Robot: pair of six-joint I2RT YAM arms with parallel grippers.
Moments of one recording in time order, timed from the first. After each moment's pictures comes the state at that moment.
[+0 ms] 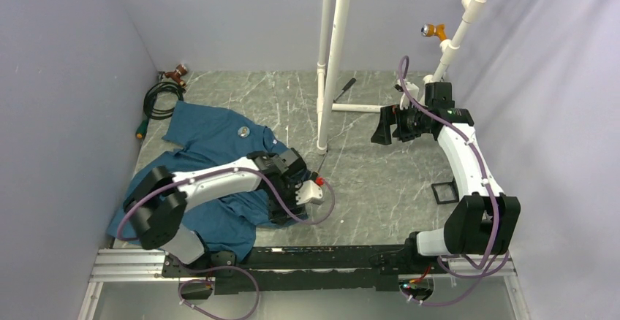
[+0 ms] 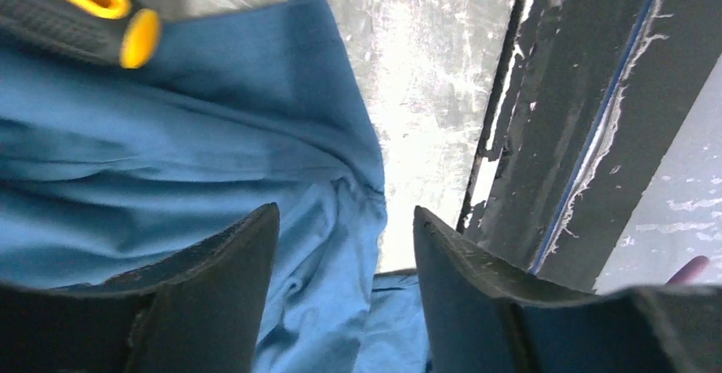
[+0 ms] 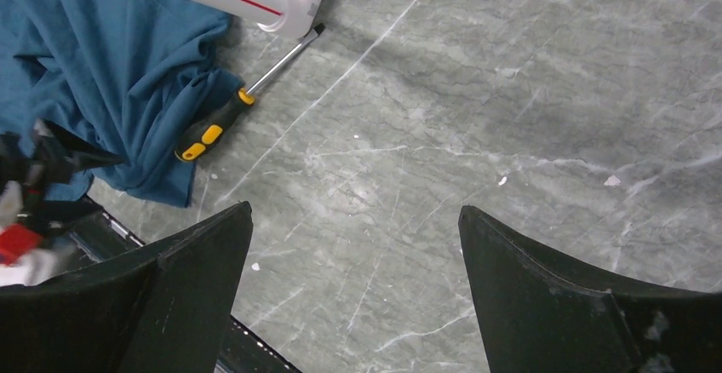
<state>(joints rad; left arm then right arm) -0.93 1.59 1.00 -0.81 0.33 0.50 -0.03 1.38 1.21 -0.79 -0.59 -0.17</state>
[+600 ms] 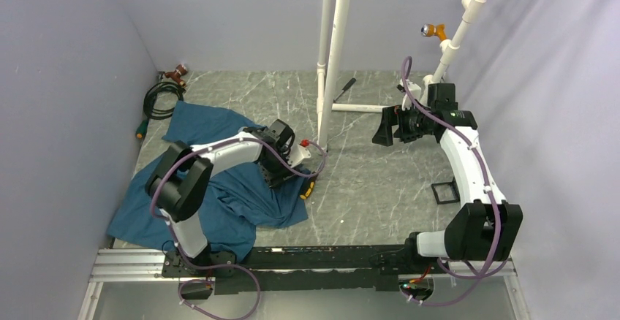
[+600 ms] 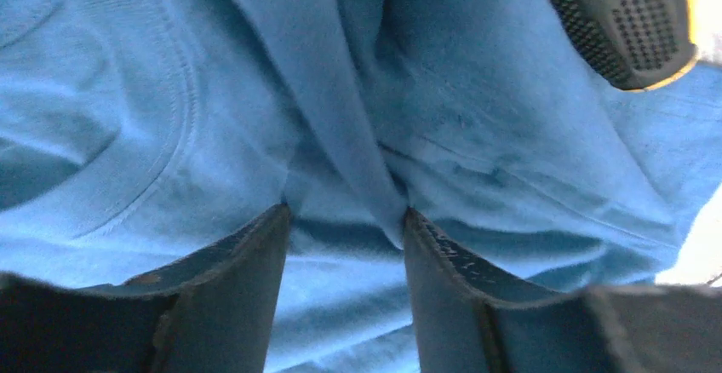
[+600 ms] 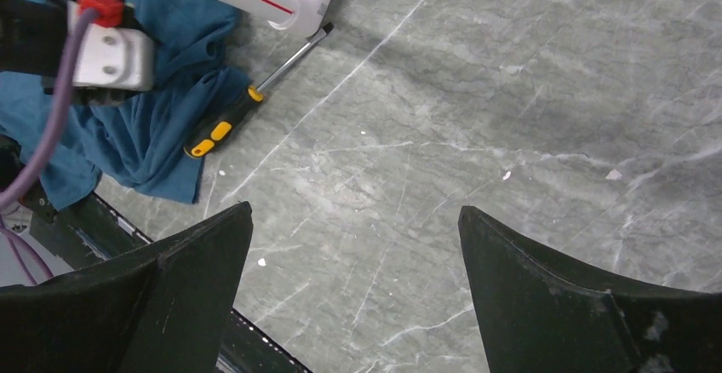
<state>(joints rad) -0.66 1.74 1.11 -0.68 0.15 0.47 -0.04 1.34 1.21 -0.81 -0.60 -0.17</state>
